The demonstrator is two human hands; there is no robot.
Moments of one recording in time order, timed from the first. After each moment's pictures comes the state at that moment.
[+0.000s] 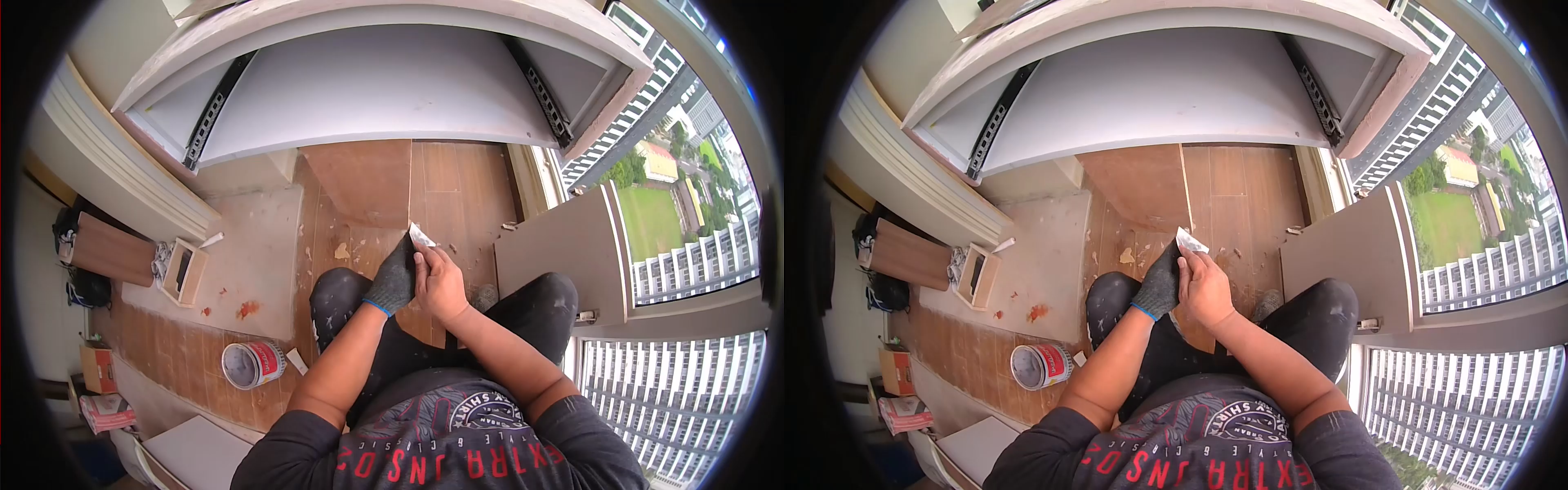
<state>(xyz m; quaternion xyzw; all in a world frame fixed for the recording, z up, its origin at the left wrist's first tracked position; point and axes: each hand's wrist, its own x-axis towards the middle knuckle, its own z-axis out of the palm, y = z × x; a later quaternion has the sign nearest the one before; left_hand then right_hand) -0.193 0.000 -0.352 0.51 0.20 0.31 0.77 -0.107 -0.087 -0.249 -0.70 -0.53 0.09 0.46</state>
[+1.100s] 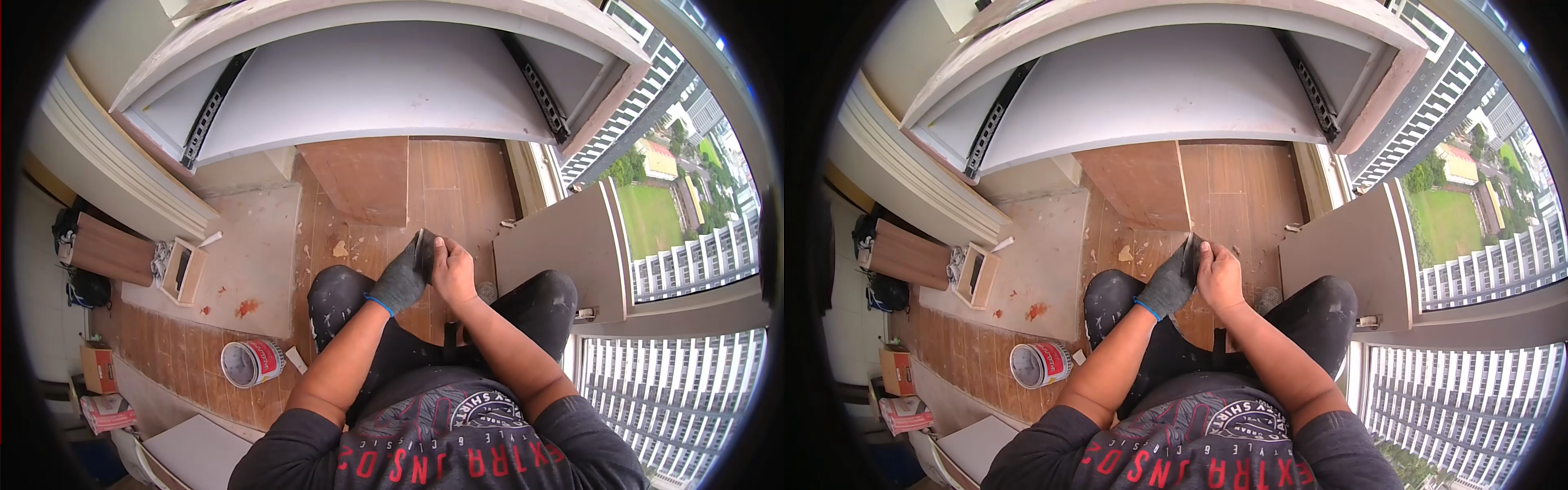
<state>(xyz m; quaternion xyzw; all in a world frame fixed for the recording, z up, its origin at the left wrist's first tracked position) -0.190 -0.007 -0.313 0.85 0.22 0.13 0.45 -0.077 -0.087 -0.257 -0.77 -0.41 0.18 0.46</state>
